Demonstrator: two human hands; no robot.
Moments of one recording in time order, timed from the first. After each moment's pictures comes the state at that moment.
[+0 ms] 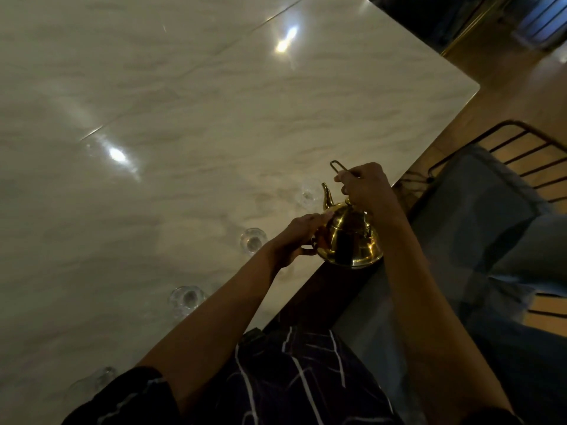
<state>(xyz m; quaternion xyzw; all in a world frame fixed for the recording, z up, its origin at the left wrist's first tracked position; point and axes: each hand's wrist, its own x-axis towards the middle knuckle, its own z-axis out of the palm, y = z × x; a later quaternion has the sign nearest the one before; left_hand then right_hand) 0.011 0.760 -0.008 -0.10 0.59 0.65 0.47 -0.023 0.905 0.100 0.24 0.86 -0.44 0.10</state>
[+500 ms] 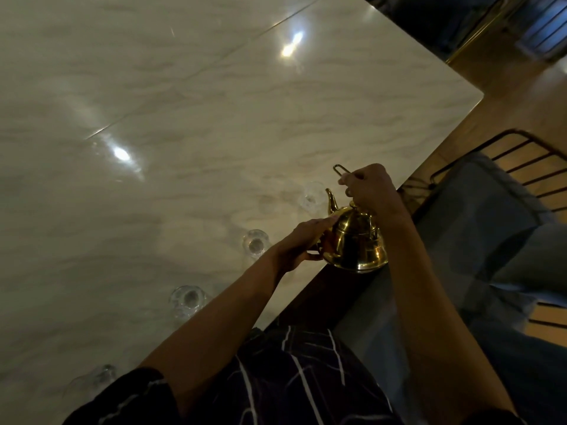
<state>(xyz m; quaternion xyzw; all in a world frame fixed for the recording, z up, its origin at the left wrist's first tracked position) 0.016 0.763 0.002 -0.10 0.58 0.65 0.48 -0.028 0.904 0.107 0.22 0.87 -0.42 0.11</state>
